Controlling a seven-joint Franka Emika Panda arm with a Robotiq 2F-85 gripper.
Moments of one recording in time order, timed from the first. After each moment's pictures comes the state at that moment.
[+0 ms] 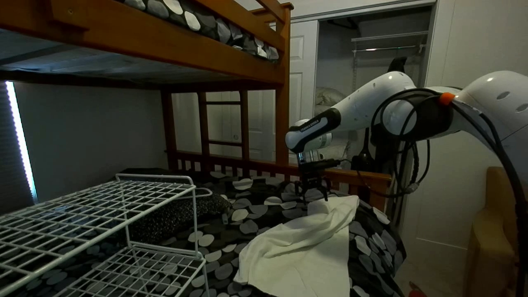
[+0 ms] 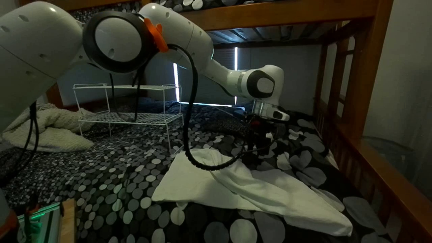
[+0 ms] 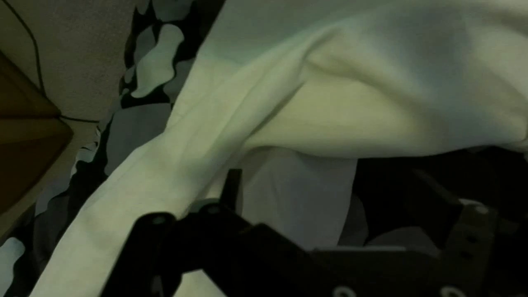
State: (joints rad) arm -0.04 0.84 -0.08 -1.19 -0.02 1.77 0.37
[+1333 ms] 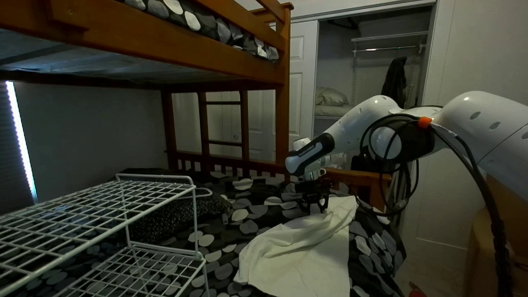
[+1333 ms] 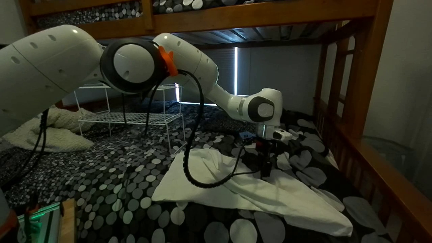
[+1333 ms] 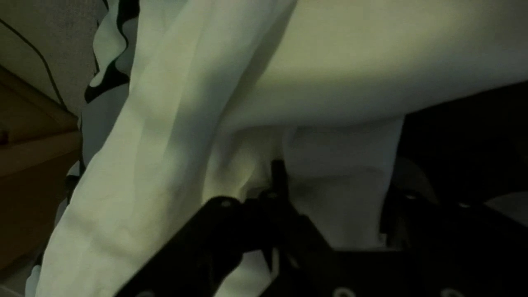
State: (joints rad) arm 0.01 0.98 -0.17 -1.16 -0.02 1.94 0.59
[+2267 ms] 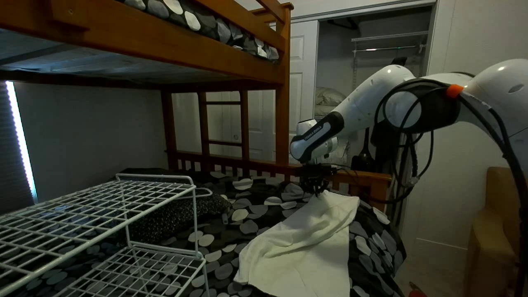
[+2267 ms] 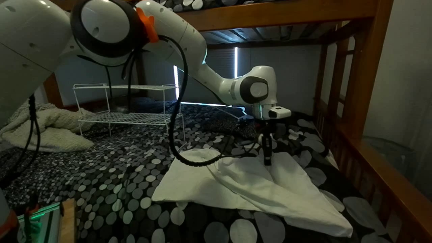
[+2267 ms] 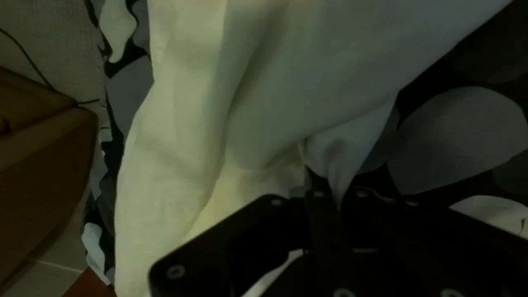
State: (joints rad) arm 0.05 0.74 -0.21 -1.41 -0.06 2.13 0.74
